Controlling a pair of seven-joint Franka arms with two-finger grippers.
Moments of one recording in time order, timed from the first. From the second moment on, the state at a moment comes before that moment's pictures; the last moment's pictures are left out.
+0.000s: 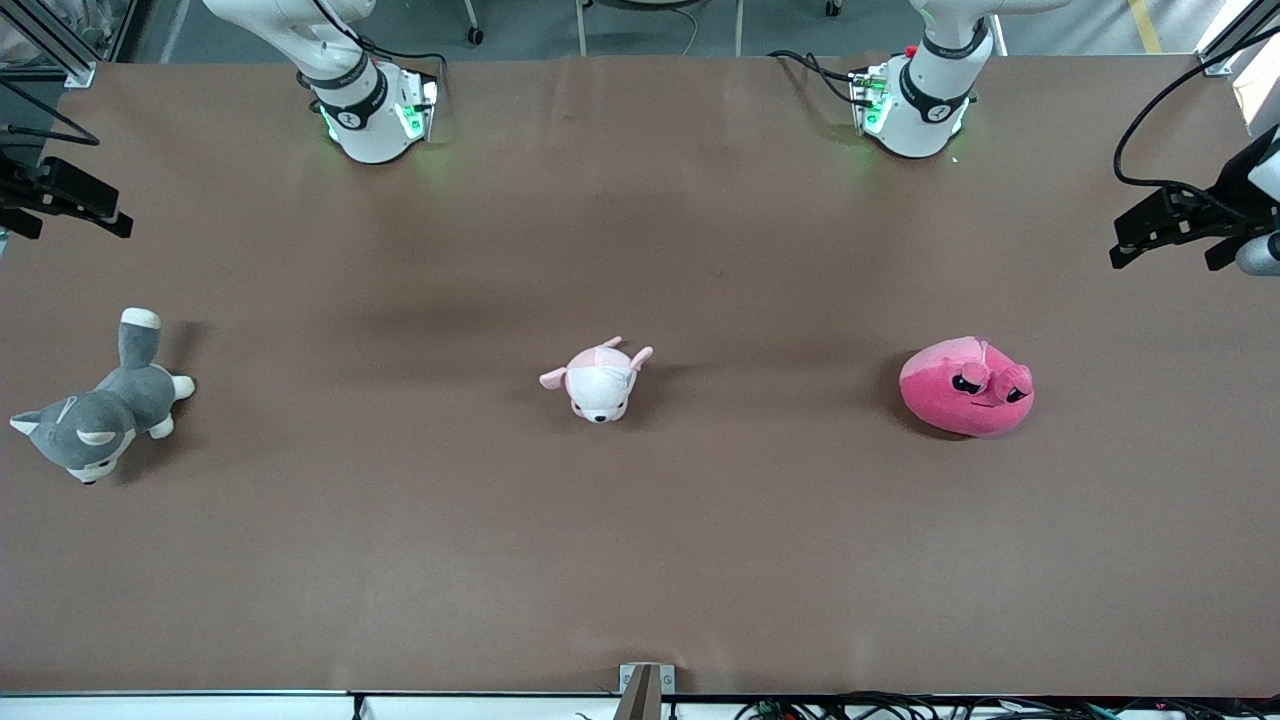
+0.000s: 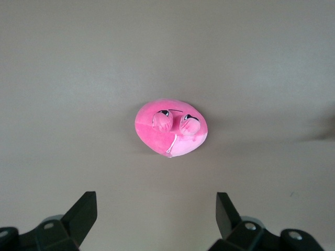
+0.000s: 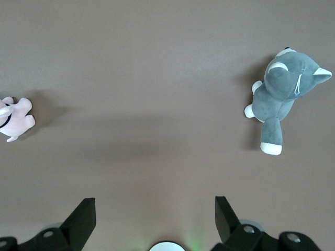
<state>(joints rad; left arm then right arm) 0.00 -0.02 -0.03 -1.57 0.00 1.57 0.02 0.01 -0.02 -0.07 -1.48 0.03 1.40 -0.04</state>
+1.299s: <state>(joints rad) 0.01 0.22 -0.03 -1.57 0.00 1.57 0.02 0.01 -0.02 -0.07 -1.48 0.03 1.40 -0.04</state>
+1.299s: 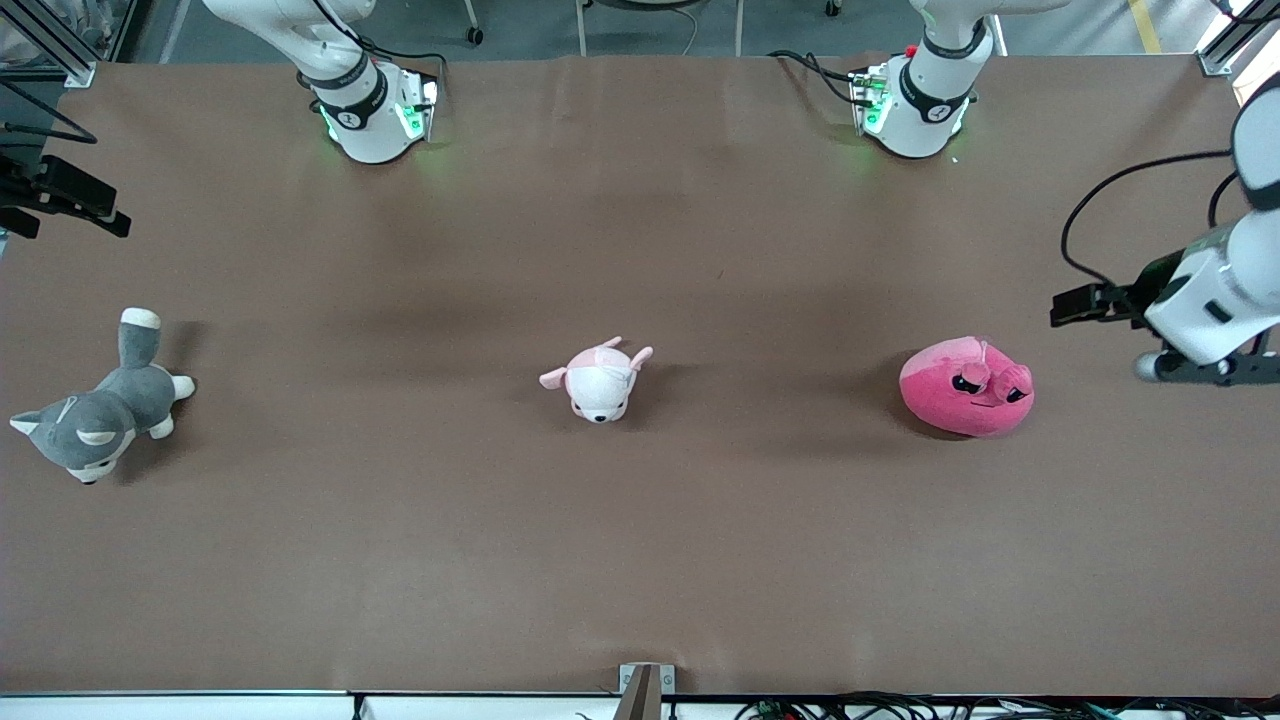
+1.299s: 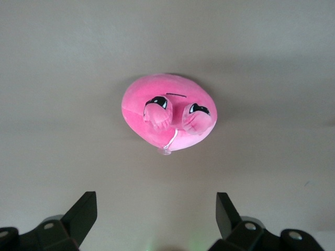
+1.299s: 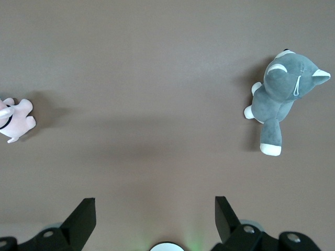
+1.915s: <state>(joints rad) 0.01 0.41 -0.02 -1.58 0.00 1.57 0.02 0.01 -0.02 -0.07 -1.48 0.03 1.40 -0.04</state>
